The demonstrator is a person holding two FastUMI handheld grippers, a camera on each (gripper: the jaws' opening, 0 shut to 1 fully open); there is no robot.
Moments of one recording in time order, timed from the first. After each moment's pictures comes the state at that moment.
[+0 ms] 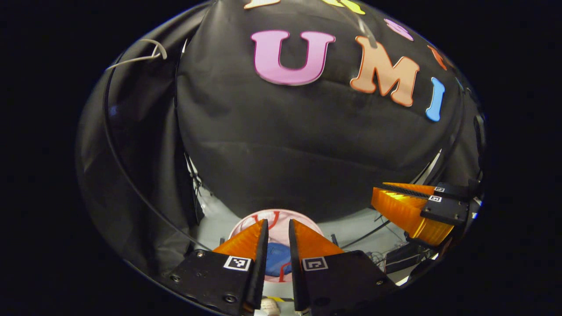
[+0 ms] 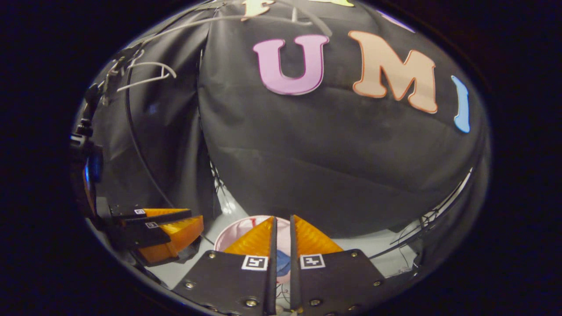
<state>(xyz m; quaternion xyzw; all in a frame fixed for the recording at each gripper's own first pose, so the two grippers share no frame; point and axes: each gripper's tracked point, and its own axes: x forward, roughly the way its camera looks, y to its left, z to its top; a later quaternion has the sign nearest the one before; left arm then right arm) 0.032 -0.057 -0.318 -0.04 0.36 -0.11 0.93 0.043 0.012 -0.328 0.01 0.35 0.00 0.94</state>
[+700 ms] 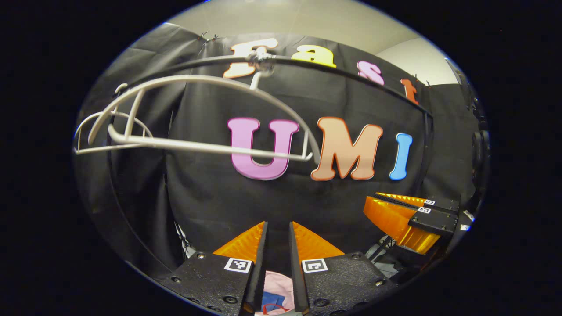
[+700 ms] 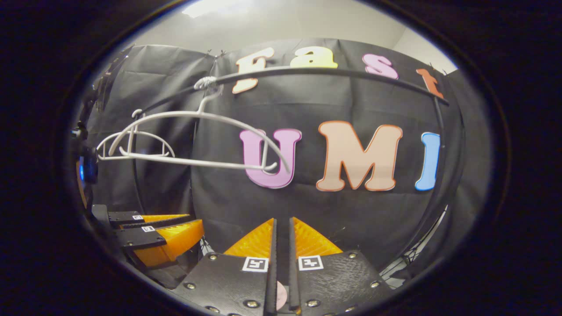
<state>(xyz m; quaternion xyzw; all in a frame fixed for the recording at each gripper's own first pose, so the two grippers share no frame) 0.060 -0.104 -0.099 -0.06 0.13 -0.15 0.98 0.048 -0.037 -0.103 0.00 0.13 -0.05 0.99</state>
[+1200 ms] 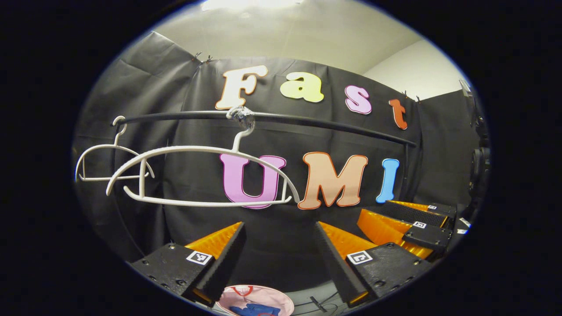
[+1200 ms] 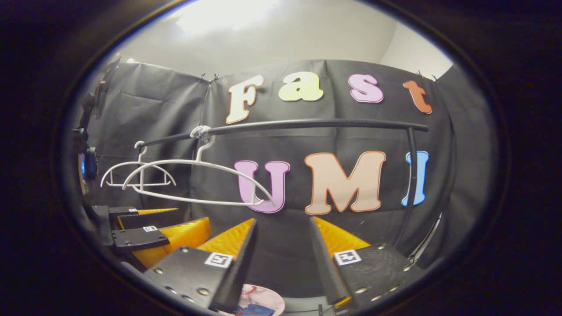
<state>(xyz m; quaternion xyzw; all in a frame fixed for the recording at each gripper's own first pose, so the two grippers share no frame) 0.028 -0.111 -0.030 -0.06 0.06 -0.16 0.98 0.019 -0.069 -0.035 0.02 0.07 -0.06 1.00</state>
